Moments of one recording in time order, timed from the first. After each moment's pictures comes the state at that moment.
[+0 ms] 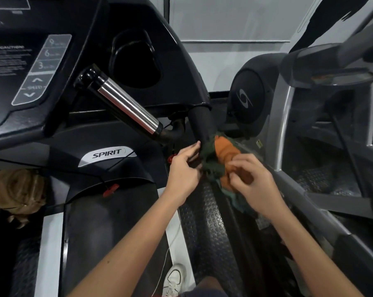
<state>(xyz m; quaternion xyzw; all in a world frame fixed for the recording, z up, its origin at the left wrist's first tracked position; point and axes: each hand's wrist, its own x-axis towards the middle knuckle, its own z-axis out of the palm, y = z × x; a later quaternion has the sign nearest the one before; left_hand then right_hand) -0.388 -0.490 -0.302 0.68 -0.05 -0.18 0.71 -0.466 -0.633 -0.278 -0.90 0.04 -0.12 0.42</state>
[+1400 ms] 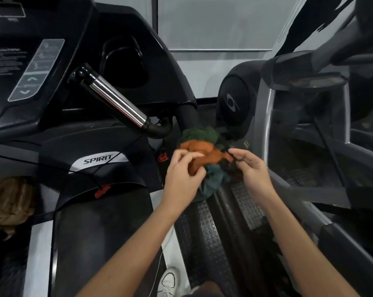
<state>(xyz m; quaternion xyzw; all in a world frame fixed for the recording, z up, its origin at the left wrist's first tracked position) -0.433 -0.490 -0.295 0.81 -0.19 -0.01 0.55 -0.473 -0.657 -0.293 -0.70 0.23 -0.13 0.67</state>
